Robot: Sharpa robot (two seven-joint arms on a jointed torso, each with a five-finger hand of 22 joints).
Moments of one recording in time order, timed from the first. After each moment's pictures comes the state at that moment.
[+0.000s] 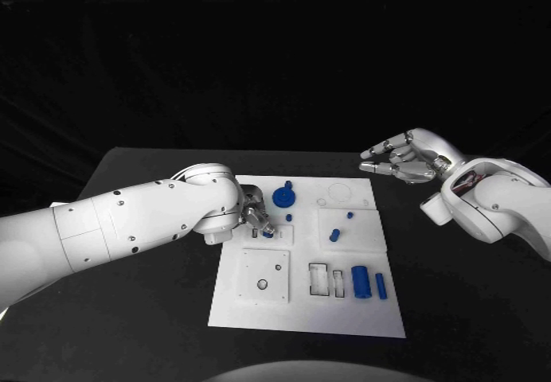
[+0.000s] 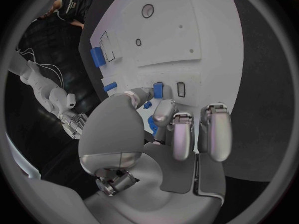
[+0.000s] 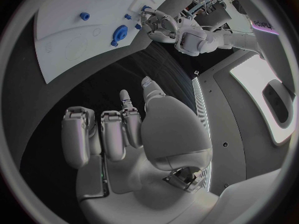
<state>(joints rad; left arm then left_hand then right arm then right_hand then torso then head) 1.25 -0.62 -0.04 1.46 -1.05 0.15 -0.70 1.19 -0.19 0.61 0.18 0.38 0.90 0.06 0.63 0.70 1.36 -0.04 1.18 1.14 1.47 -0.09 1.57 1.31 0.04 1.47 0.02 1.48 1.31 1.21 -1.02 0.03 1.58 -0.92 -0.35 0.13 1.28 -0.03 -0.01 0.15 0.26 1.00 0.15 0.08 0.07 1.47 0.05 1.40 1.31 1.47 -0.02 1.50 1.31 0.05 1.45 0.09 1.45 1.31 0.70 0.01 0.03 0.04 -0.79</state>
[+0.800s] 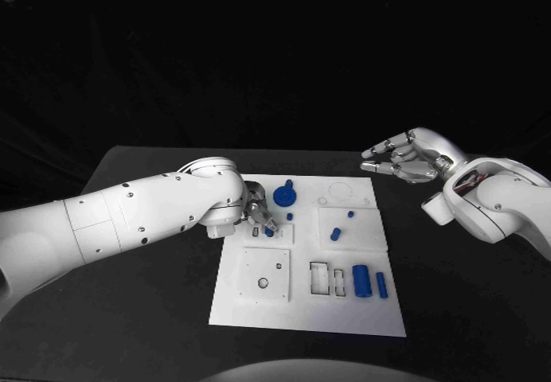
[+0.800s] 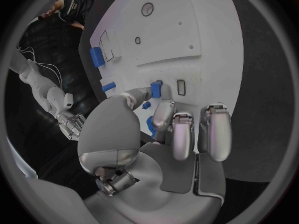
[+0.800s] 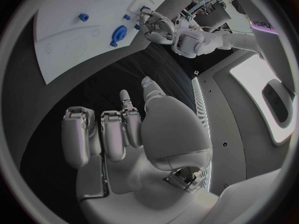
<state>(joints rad) 1.25 -0.58 -0.04 1.40 -1.04 0.21 -0.70 1.08 -0.17 0.64 0.13 0.40 0.94 0.04 0.62 0.71 1.39 -0.05 1.21 1.18 1.46 -0.10 1.57 1.31 0.04 1.46 0.01 1.49 1.31 1.21 -1.03 0.03 1.58 -0.92 -0.35 0.13 1.28 -0.03 -0.01 0.15 0.26 1.00 0.15 0.08 0.07 1.47 0.05 1.40 1.31 1.47 -0.02 1.50 1.31 0.05 1.45 0.09 1.45 1.31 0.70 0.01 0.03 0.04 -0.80</state>
